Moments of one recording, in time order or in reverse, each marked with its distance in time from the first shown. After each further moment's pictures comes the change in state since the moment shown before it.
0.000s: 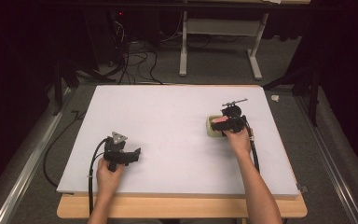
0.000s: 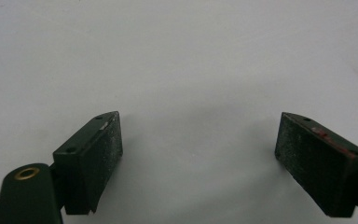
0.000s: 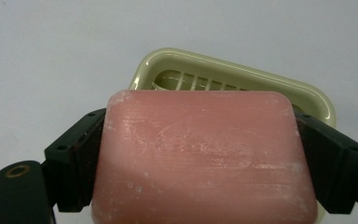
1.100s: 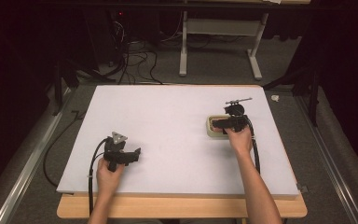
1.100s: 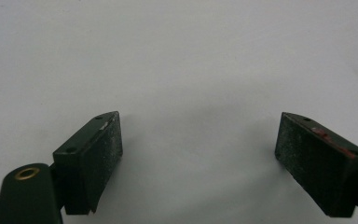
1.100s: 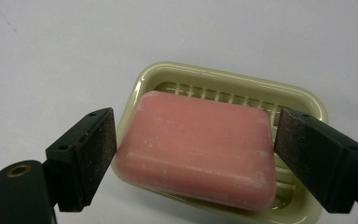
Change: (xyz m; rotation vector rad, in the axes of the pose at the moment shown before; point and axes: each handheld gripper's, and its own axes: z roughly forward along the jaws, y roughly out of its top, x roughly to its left) left arm 0.000 0.000 0.000 0.000 0.001 0.000; right arm -0.006 0.002 -0.007 -0.035 0.026 0.068
